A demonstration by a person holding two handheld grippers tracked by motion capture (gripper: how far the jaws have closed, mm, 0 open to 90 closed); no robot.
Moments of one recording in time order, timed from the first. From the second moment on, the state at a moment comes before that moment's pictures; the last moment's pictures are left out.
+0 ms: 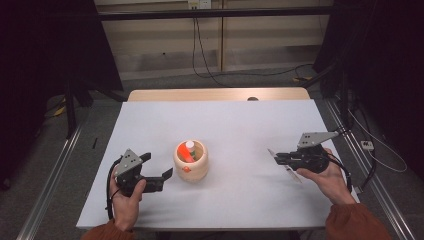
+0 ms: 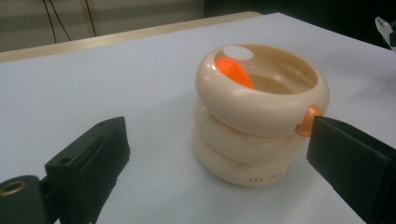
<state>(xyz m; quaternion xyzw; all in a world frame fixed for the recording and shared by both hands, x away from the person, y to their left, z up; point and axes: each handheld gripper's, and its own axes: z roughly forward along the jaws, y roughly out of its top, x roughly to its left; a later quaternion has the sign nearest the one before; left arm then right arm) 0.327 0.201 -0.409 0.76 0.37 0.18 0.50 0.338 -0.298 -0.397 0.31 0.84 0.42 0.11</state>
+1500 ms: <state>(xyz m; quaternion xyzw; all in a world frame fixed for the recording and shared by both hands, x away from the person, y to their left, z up) 0.328 0.201 -0.409 0.76 0.36 0.18 0.50 0.361 -0.222 -0.350 0.30 0.72 0.59 0.21</state>
